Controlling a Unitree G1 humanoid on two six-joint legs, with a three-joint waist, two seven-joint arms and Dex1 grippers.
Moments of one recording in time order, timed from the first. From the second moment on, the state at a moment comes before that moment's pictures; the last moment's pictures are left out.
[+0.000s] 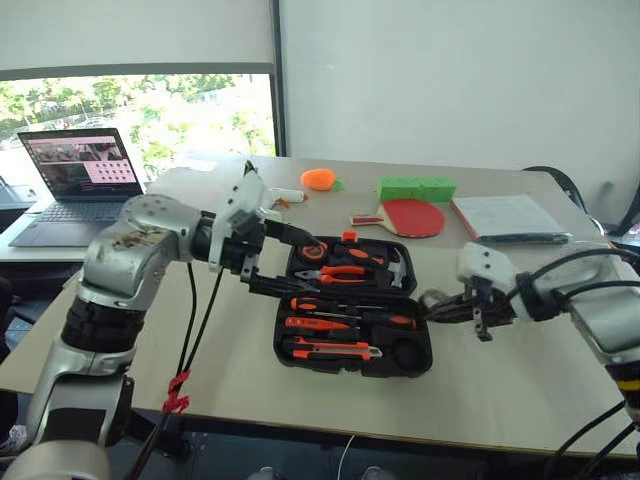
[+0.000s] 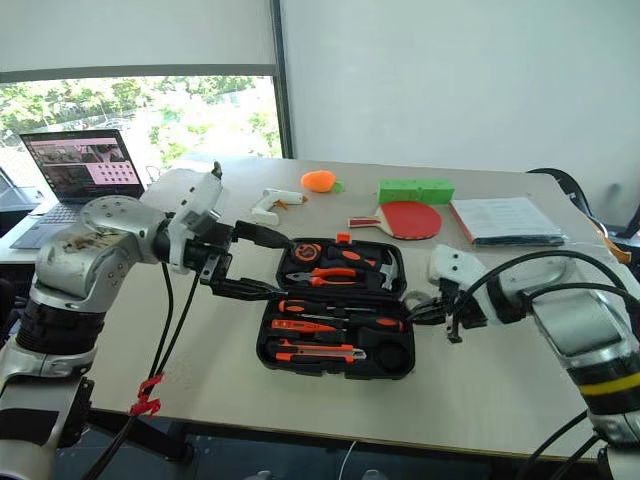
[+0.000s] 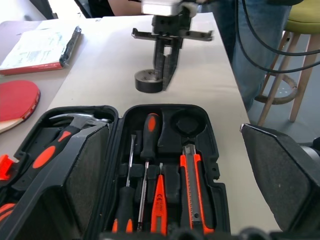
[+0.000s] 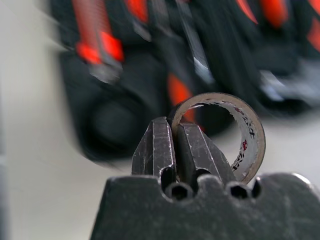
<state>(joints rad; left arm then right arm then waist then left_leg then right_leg) -0.90 0.72 -0.10 -0.07 -0.48 0.66 -1.40 -0.52 -1.02 0.16 -0.34 0.30 0.73 1.30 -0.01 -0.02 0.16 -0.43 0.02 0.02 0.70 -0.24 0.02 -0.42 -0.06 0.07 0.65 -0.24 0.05</state>
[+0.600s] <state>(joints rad) -0.90 0.71 -0.13 -0.06 -0.47 0.63 -1.40 -0.45 -0.96 0.27 -0.41 0.25 0.79 1.15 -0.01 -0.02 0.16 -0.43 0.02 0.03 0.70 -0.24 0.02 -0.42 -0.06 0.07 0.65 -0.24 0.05</state>
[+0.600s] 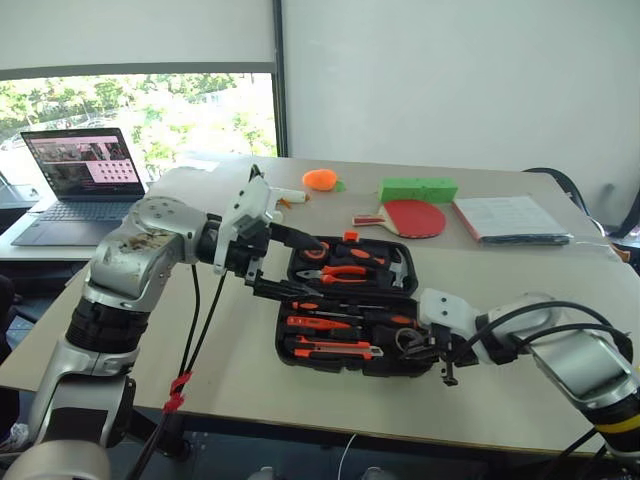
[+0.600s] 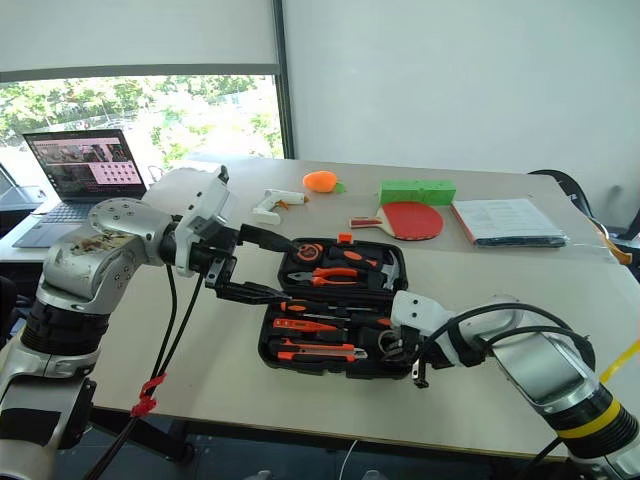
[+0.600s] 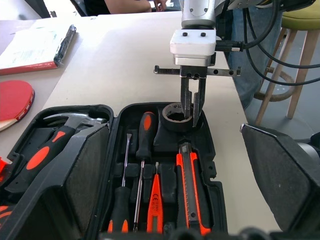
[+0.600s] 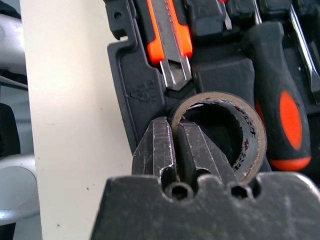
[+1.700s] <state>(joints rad) -0.81 0.79 -0.14 0.15 -0.33 0.57 -1.28 -0.39 -1.02 -0.10 -0.35 0.46 0.95 1.03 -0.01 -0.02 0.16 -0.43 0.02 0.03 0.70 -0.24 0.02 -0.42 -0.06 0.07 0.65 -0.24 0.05</state>
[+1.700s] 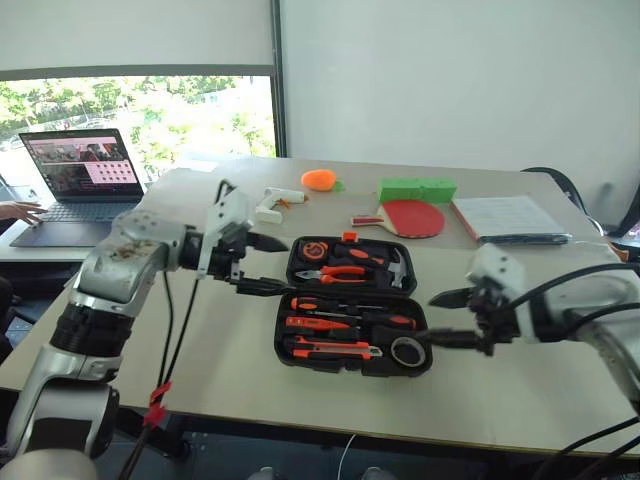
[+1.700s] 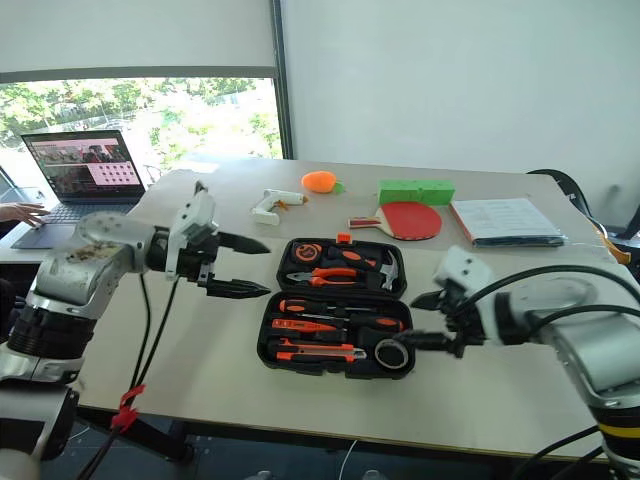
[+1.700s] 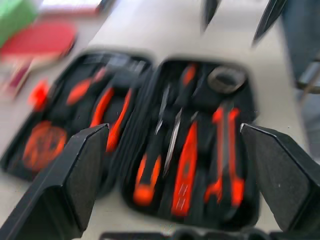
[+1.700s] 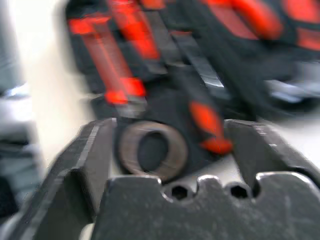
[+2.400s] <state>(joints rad) -0.70 0.65 -0.30 0.25 -0.08 0.47 -1.13 -0.47 -0.85 0.15 -0.01 0.20 0.66 0.96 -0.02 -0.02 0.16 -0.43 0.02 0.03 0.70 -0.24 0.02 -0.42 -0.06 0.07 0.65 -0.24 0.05</state>
